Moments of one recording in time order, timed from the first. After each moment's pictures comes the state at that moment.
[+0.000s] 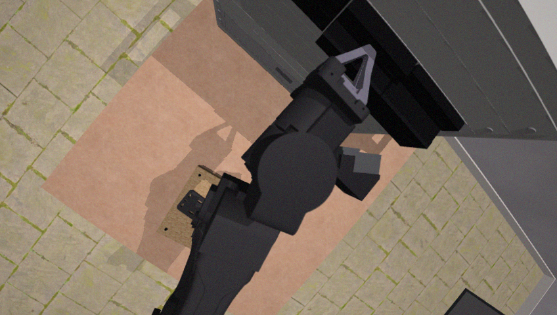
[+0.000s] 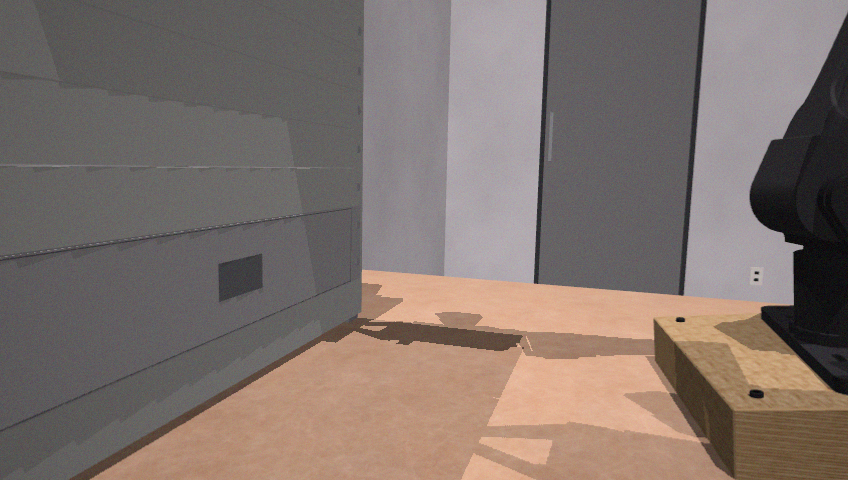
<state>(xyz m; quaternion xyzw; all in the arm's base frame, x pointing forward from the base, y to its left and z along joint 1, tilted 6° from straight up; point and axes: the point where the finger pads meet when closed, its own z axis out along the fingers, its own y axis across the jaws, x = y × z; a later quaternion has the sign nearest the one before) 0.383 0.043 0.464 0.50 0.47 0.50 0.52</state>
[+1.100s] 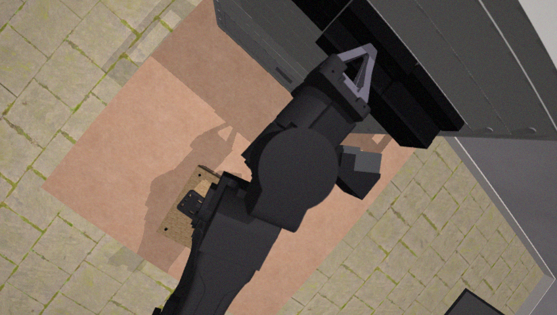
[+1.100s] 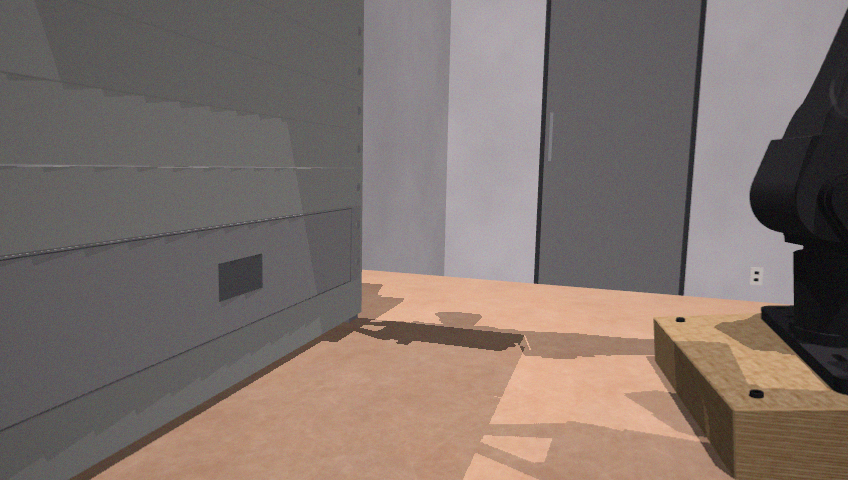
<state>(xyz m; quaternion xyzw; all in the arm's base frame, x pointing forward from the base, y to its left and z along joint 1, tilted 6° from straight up) 0.385 0.043 0.465 0.50 0.47 0.50 0.52</state>
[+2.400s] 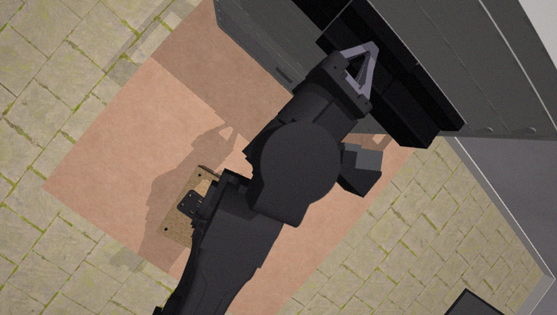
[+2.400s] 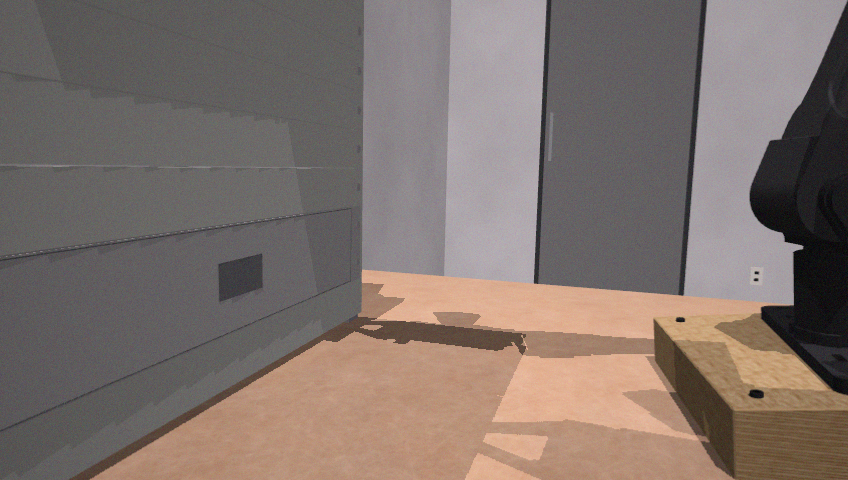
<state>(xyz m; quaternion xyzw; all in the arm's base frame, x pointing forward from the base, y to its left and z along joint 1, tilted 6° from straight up) 0.388 0.043 0.465 0.51 0.47 0.49 0.53</state>
